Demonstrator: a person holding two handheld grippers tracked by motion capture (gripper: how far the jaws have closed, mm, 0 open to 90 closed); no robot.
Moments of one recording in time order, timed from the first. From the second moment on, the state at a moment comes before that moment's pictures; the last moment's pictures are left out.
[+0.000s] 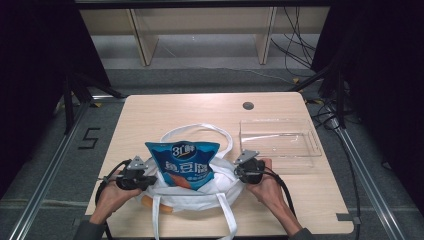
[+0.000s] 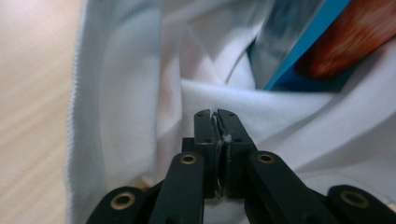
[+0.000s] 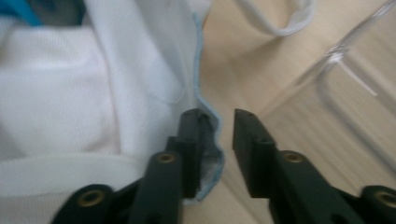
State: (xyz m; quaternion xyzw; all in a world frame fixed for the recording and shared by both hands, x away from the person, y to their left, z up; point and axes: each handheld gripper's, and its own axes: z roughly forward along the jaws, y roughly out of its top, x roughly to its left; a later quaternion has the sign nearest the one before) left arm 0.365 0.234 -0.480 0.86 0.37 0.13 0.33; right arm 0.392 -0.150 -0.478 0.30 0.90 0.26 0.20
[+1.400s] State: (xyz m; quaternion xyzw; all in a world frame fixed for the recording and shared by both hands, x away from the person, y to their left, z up) left arm 0.396 0.238 -0.499 0.85 0.40 0.11 0.32; right arm 0.417 -0.109 -0.490 0.28 0.91 0.28 0.15
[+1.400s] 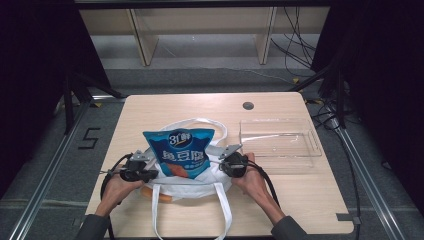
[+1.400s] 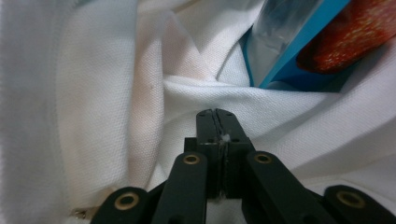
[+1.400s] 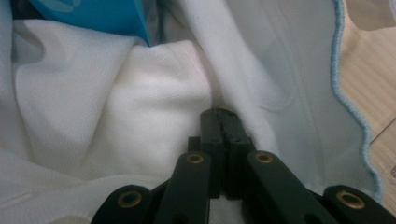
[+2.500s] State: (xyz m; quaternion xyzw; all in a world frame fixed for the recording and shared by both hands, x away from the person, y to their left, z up) left arm 0.308 0.231 -0.456 0.83 0.37 0.13 0.39; right arm 0.407 -0.144 -0.409 0.31 0.85 0.40 0.12
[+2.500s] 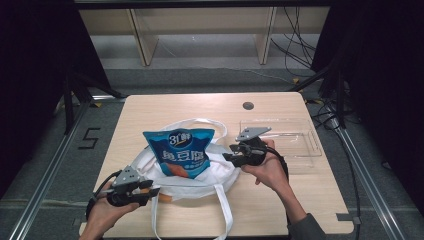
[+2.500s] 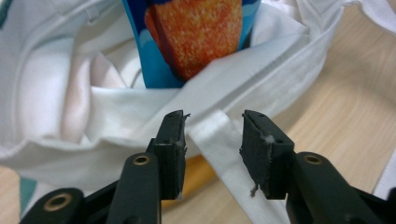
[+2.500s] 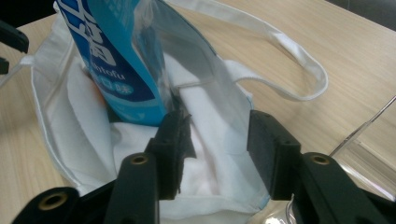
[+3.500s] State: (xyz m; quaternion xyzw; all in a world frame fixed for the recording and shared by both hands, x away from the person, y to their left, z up) left arm 0.281 0.257 -0.482 0.82 0.42 0.14 0.37; right arm 0.407 -0.099 -0.287 0.20 0.90 0.38 0.12
